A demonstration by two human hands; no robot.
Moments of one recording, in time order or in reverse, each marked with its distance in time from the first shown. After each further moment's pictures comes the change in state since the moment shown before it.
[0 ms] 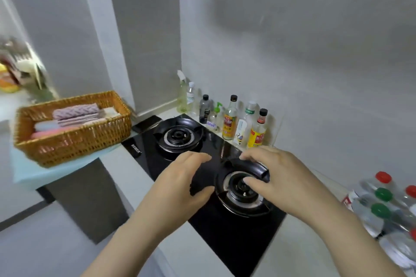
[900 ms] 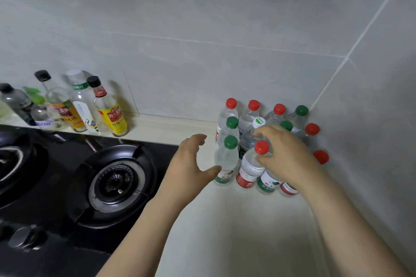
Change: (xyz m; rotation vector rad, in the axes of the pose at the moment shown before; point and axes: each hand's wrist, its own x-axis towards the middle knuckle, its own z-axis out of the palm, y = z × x) left_hand 0.123 0.160 0.284 -0.421 -0.476 0.119; right_hand -0.154 0.262 -0.022 -0.085 0.136 0.868
